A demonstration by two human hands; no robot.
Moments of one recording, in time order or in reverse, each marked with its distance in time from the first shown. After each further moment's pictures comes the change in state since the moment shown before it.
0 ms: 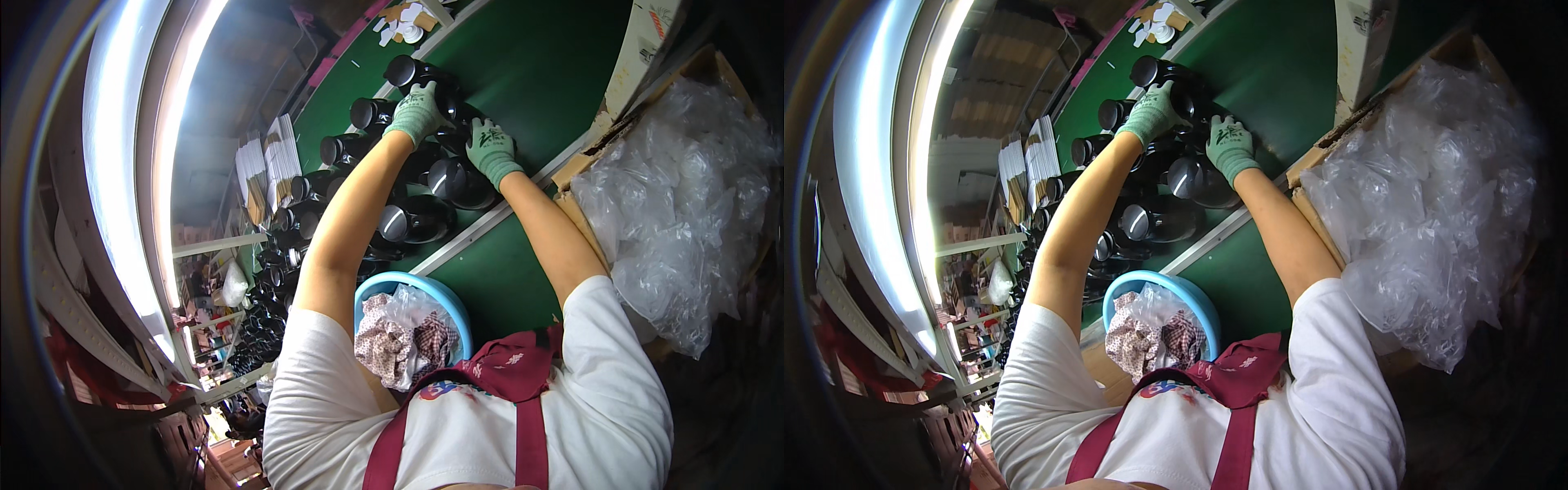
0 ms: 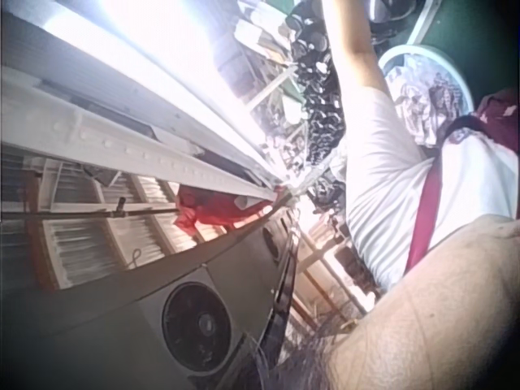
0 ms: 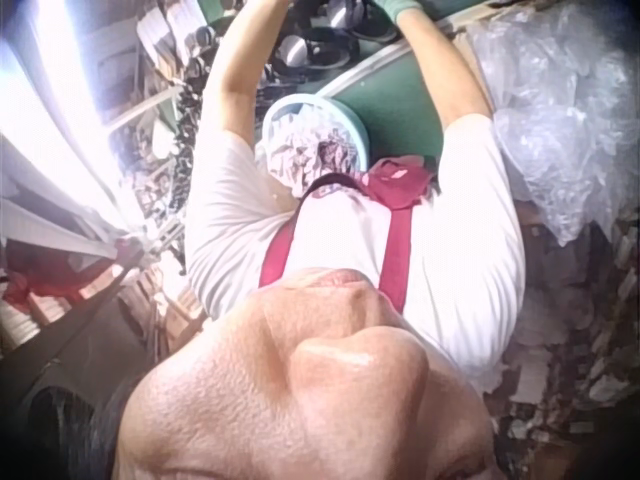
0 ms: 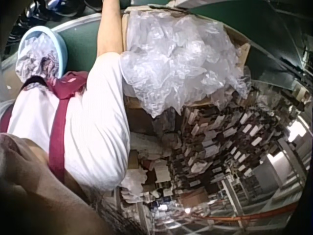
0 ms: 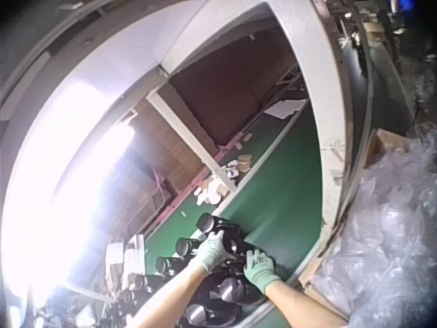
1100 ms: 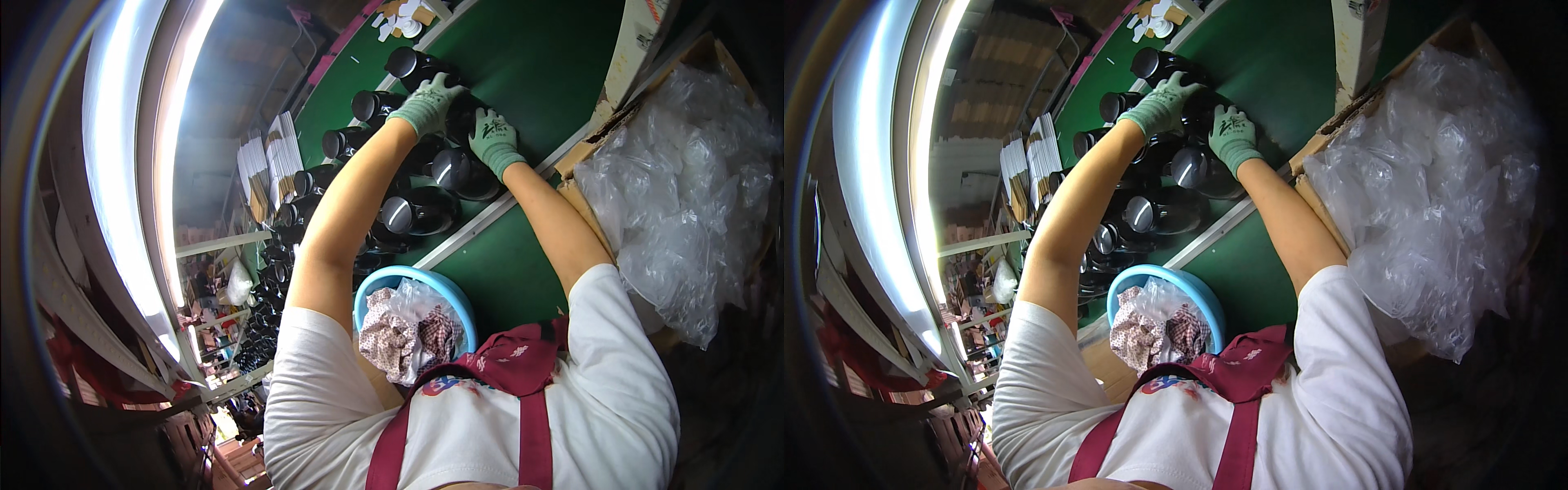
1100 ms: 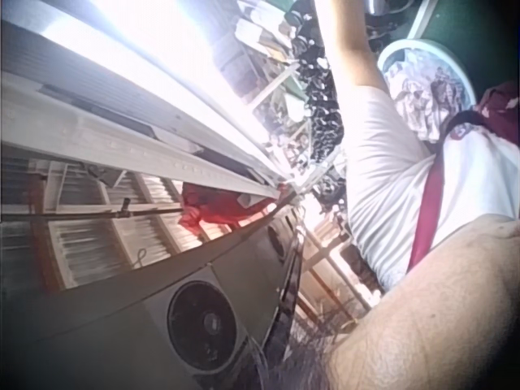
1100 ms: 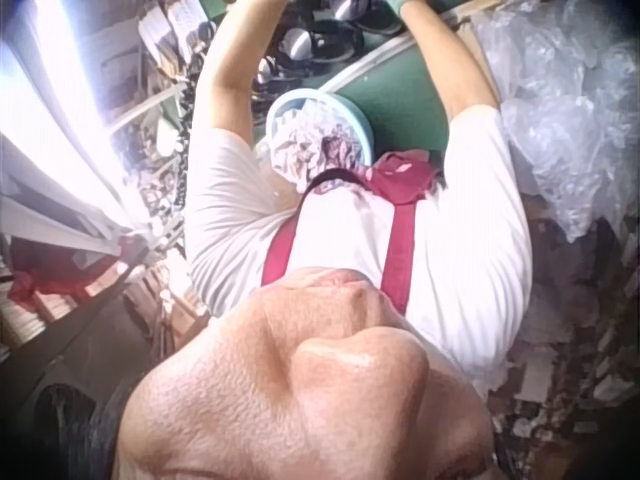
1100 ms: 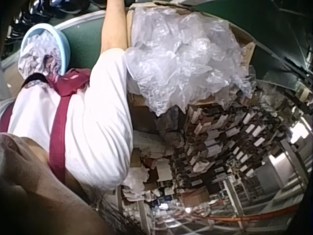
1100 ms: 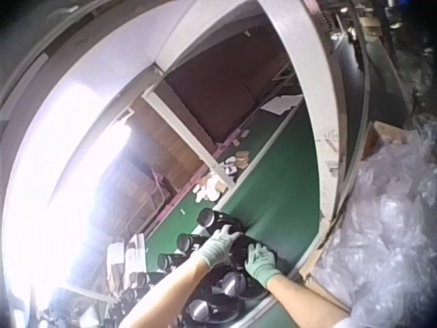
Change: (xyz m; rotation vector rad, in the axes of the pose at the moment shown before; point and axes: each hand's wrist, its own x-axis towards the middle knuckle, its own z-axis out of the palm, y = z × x) left_hand 0.001 0.007 -0.003 0.231 -0.121 0.270; right_hand 0.001 0.005 0.006 -0.016 0.007 0.033
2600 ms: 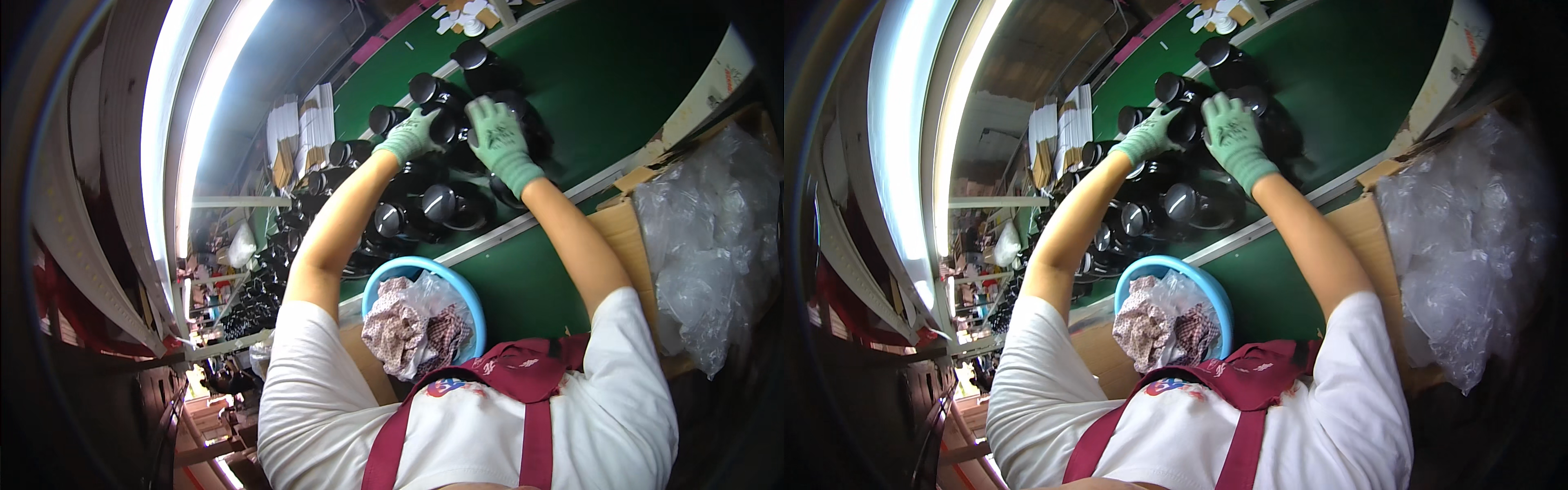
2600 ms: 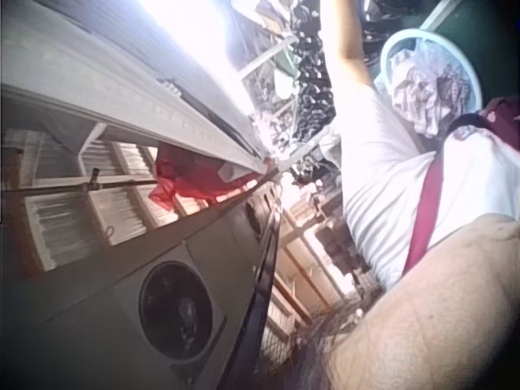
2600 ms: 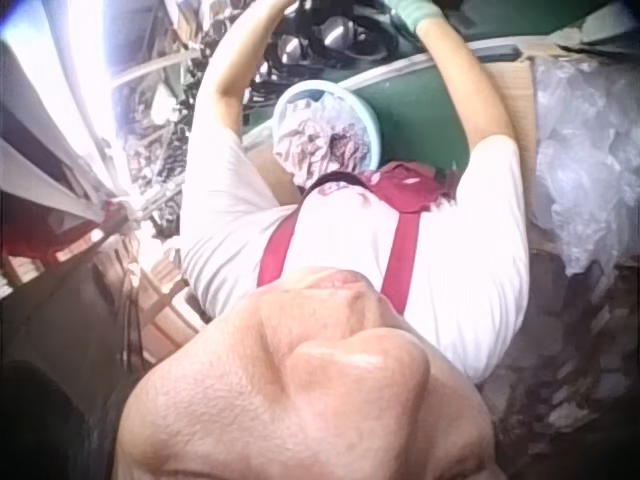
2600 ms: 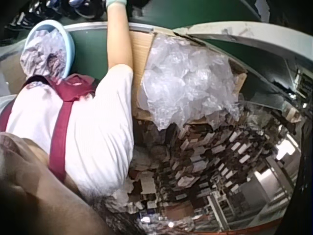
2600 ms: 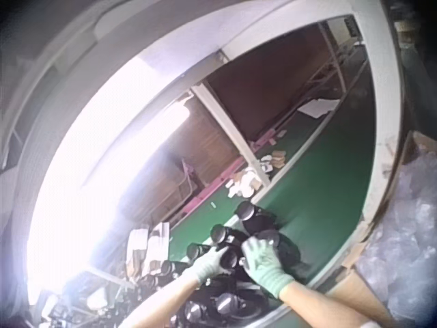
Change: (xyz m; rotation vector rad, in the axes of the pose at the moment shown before) left_hand -0.116 -0.105 0.058 -0.221 0.015 -0.233; right_hand -0.014 -0.090 -0.031 -0.071 0.177 -0.462
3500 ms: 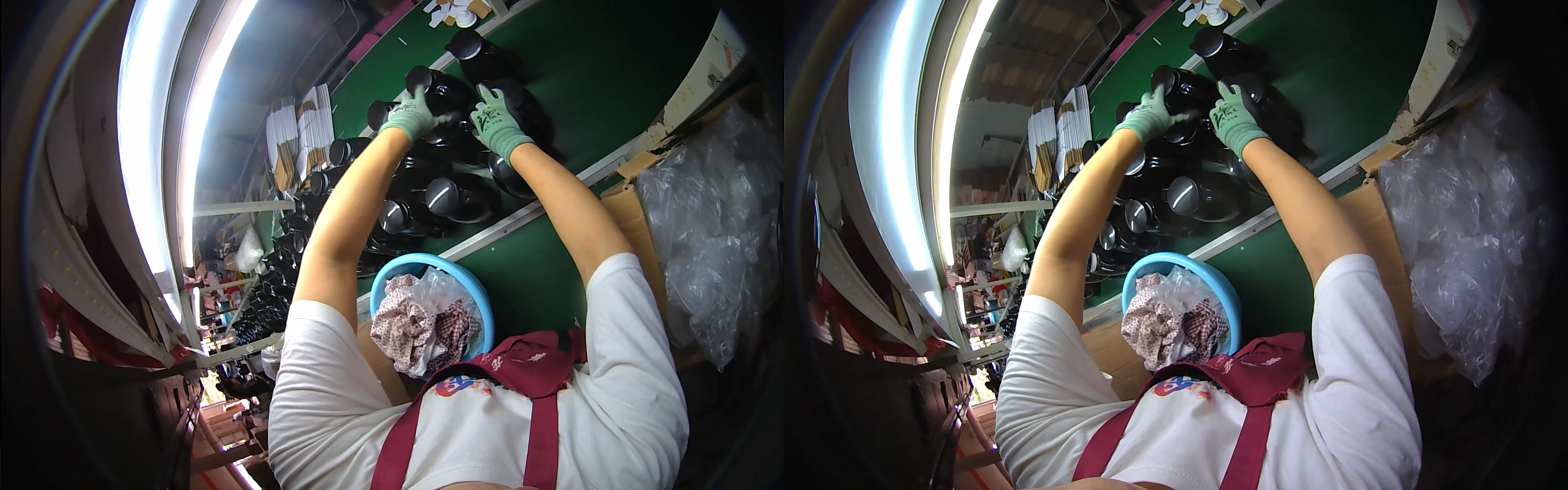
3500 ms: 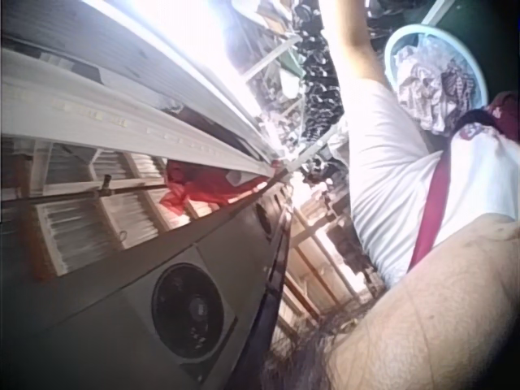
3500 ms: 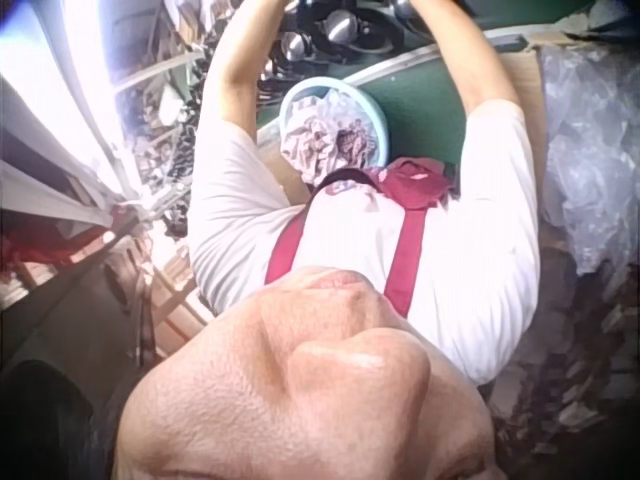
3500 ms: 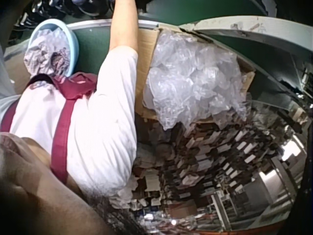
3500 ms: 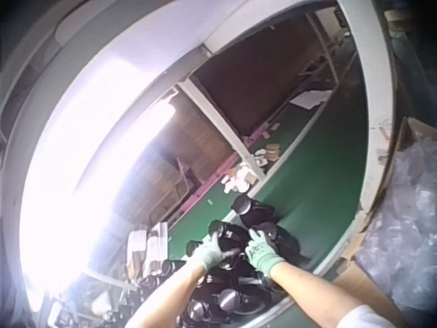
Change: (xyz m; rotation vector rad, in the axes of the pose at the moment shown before) left_hand 0.023 0.023 -0.008 0.034 0.131 -0.410; right_hand 0.026 0.016 0.043 -0.390 -0.321 -0.228
